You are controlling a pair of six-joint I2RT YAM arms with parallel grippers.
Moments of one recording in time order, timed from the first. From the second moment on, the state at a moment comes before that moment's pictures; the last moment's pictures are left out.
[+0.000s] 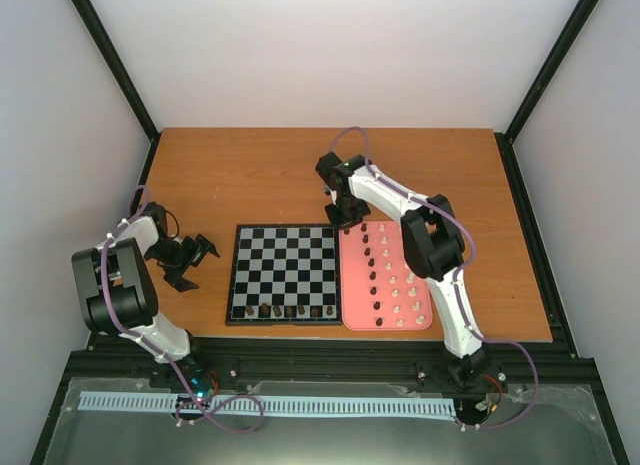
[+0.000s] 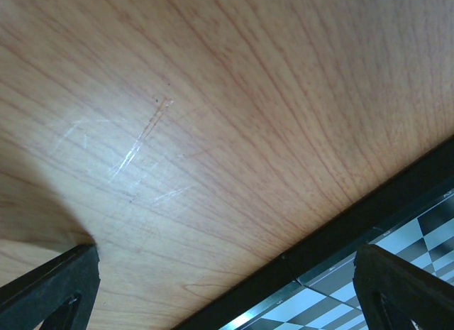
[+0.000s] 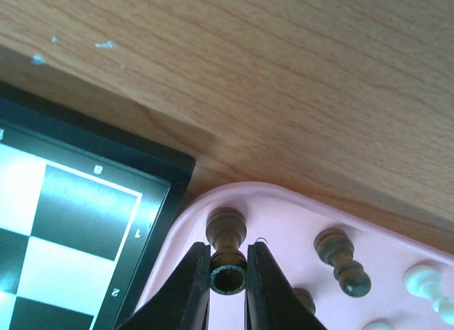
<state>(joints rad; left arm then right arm) 0.32 1.59 0.88 -0.89 0.42 -0.60 0.61 2.28 1.94 -1.15 0.05 0.18</state>
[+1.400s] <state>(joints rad) 0.32 1.54 0.86 -0.84 0.41 -0.62 1.27 2.40 2.38 -1.26 -0.17 0.30</state>
